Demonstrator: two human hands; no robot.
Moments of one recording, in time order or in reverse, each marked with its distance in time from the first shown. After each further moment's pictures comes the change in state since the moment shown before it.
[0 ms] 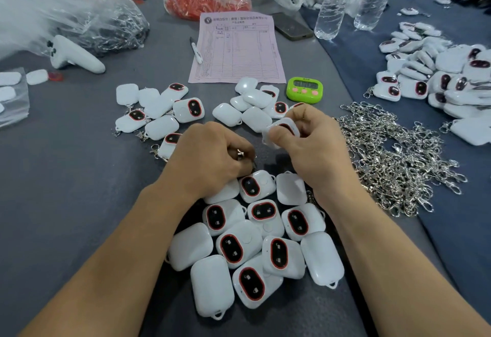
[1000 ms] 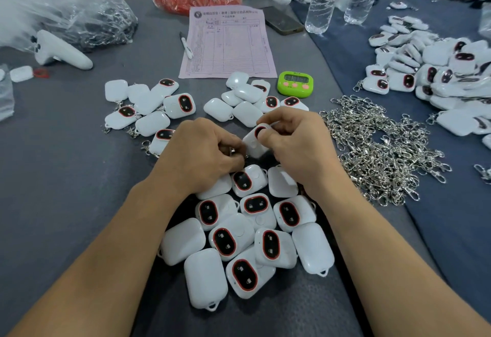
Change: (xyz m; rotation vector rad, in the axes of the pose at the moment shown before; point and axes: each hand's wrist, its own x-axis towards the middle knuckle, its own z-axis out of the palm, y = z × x) left_hand 0.000 -0.002 0.001 -0.024 -0.025 -0.007; right_hand -0.002 0.003 0.001 -0.063 -0.083 -0.033
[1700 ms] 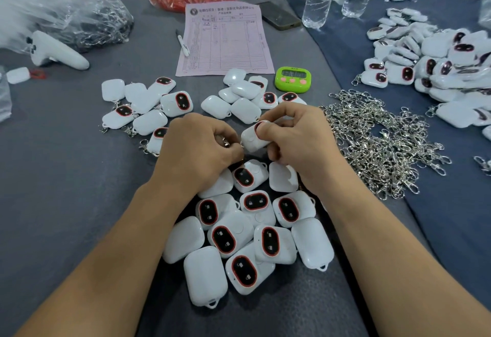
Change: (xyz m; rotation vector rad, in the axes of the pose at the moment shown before) left_hand -0.002 0.005 0.008 0.003 0.207 -0.049; right_hand -0.002 -0.009 -0.003 0.156 -0.013 0.109
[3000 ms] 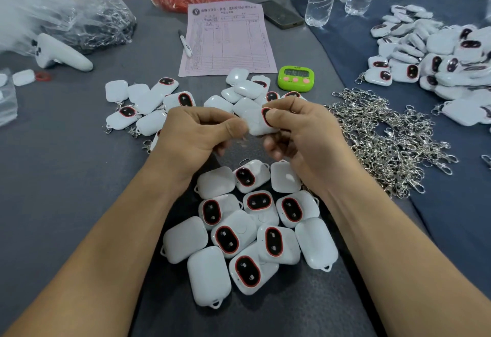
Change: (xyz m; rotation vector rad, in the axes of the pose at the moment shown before) left_hand 0.006 0.008 -0.013 -0.750 -0.111 -0.179; right_hand -0.005 -0.017 0.003 0.535 -0.093 0.184
